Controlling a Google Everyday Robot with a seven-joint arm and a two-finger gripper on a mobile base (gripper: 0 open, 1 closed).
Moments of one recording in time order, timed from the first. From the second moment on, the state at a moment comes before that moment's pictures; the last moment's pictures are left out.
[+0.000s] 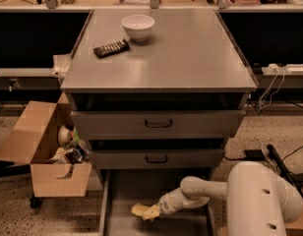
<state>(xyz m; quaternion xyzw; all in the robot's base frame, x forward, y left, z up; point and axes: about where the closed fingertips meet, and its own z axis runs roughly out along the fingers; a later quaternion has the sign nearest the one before) 0.481 -0.015 0.195 -0.25 0.88 0.39 0.07</state>
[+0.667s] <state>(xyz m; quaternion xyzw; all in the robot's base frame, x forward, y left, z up) 0.484 -0.013 0.197 -0.25 0.89 0.38 0.07</state>
